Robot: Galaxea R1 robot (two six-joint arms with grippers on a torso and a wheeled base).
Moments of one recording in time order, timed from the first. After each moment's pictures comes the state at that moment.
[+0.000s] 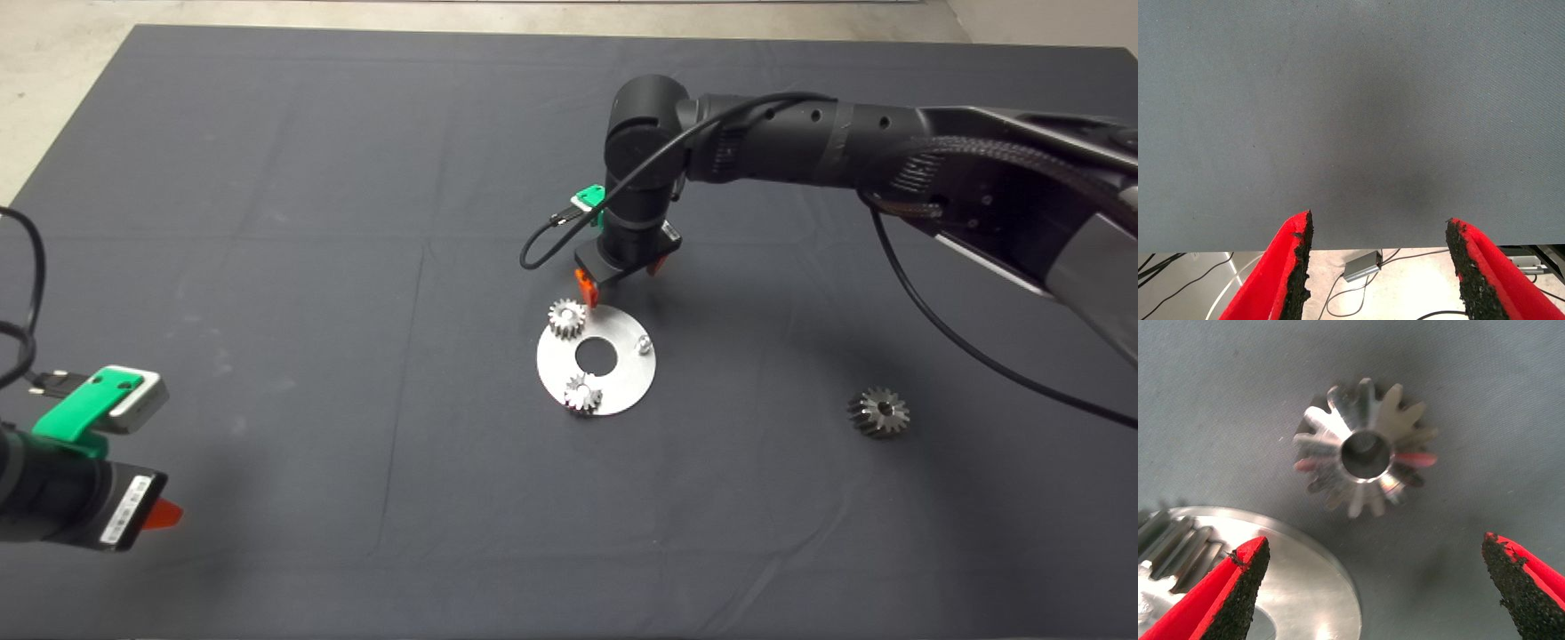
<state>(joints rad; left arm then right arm) -0.33 1.71 -0.51 0.43 1.52 -1.09 0.37 3.00 -1.69 -0.34 -1.53 0.85</state>
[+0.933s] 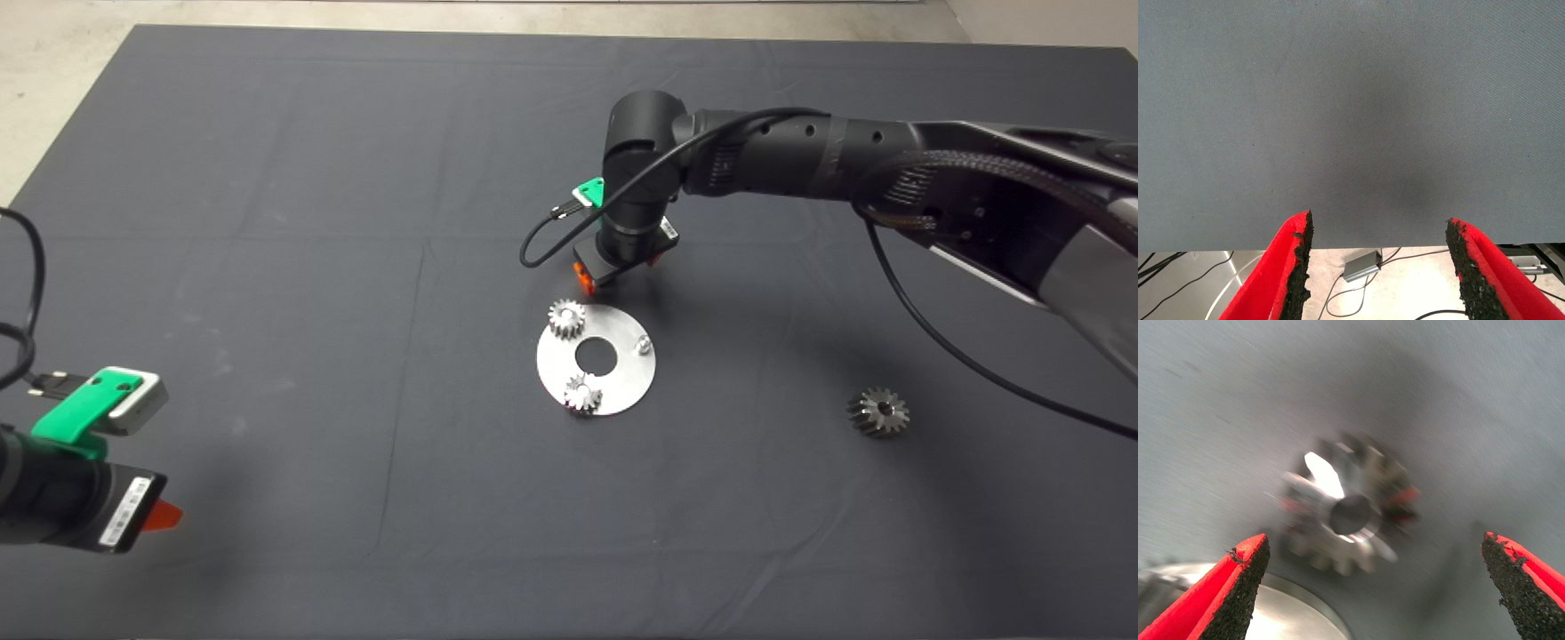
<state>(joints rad) -0.33 1.71 -0.50 0.44 1.52 -1.09 0.35 3.00 -1.68 -0.46 -1.48 0.91</state>
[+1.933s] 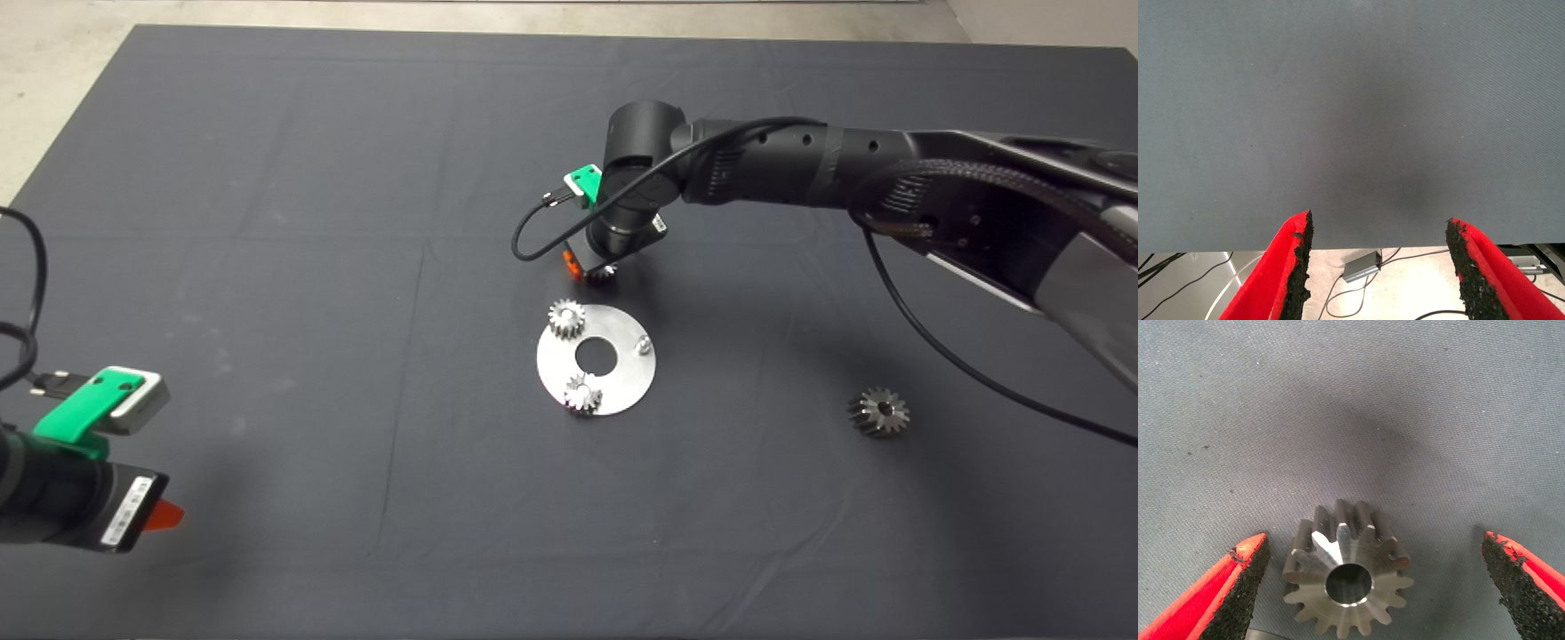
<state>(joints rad) -0.33 1.71 -0.50 0.44 1.52 -1.09 0.33 3.00 -1.67 -0.58 -1.41 0.95</state>
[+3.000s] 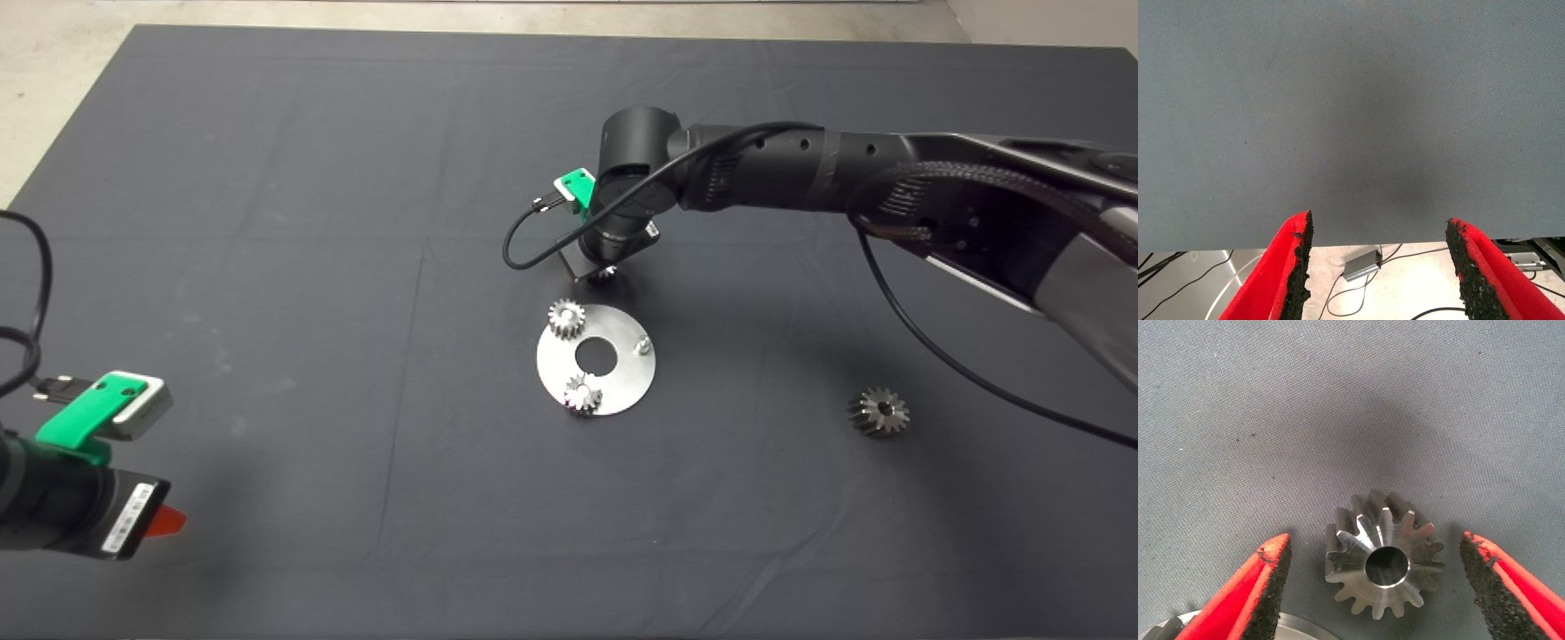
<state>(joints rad) -0.33 1.71 -0.49 0.44 1.52 -1.10 0.33 2.99 -1.63 -0.60 -1.41 0.95</state>
